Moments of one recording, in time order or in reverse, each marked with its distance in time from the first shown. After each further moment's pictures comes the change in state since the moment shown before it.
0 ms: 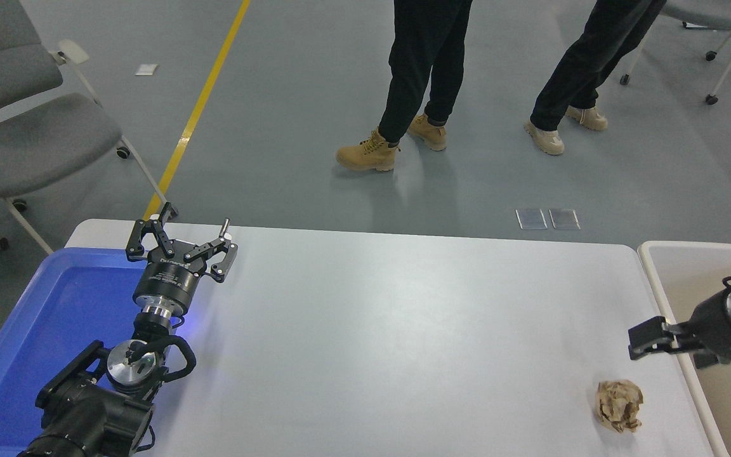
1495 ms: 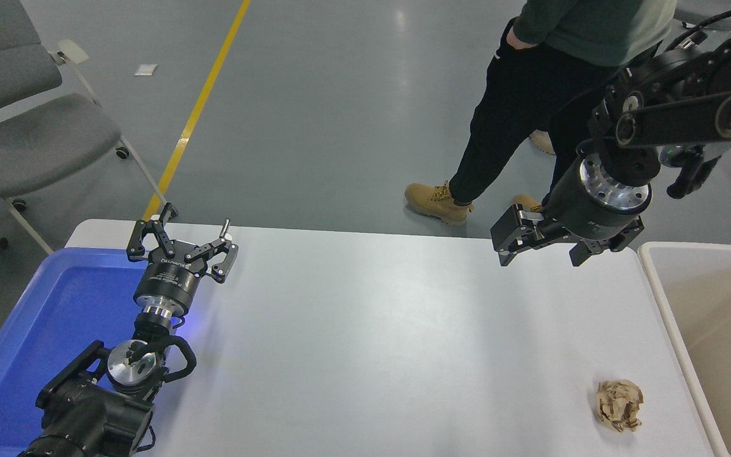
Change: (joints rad) left arm 0.000 -0.001 0.000 0.000 0.001 -0.001 0.000; right arm 0.694 0.593 -0.254 0.100 0.548 0.275 0.000
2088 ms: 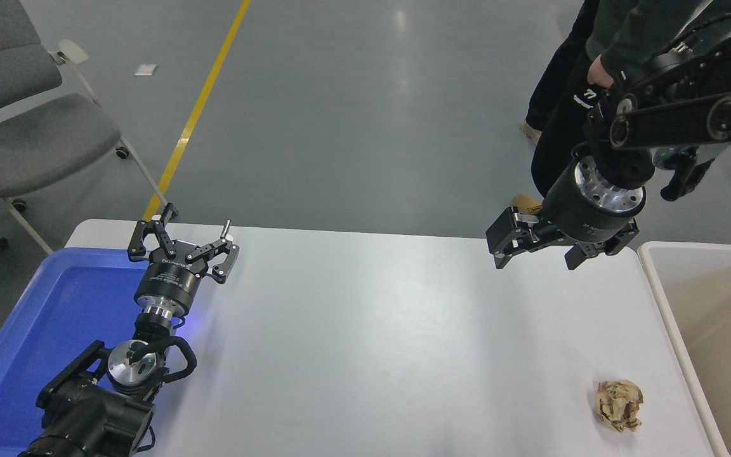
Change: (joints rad) left arm 0.000 0.000 0.005 0.000 0.003 0.001 0.000; right arm -0.006 0.027 0.011 -0.002 0.082 0.000 0.000
